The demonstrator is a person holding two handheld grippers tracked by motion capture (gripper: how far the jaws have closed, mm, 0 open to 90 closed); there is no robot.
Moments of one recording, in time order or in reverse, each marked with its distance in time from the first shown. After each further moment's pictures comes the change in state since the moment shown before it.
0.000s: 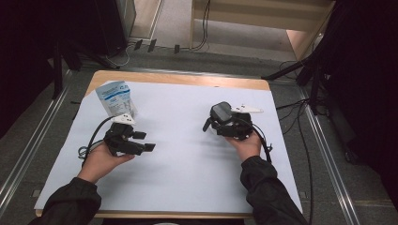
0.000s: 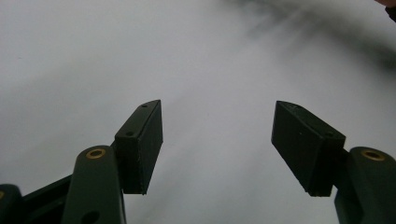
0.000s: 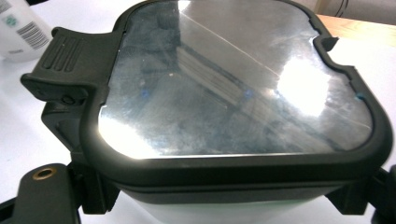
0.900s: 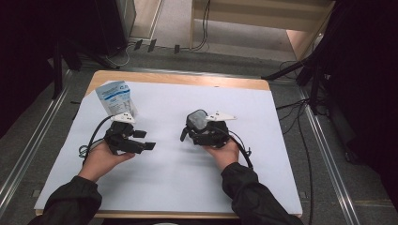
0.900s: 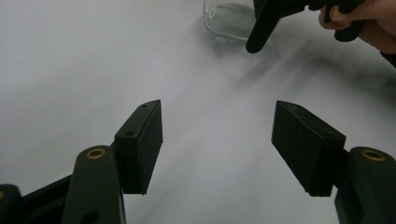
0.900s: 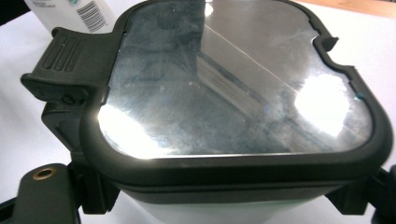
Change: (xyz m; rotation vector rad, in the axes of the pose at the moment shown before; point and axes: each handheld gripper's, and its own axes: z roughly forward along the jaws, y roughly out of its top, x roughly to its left) left arm 0.002 0.001 0.000 -0.002 0.000 0.000; right arm 0.067 -0.009 0.031 0.029 0.074 -0.047
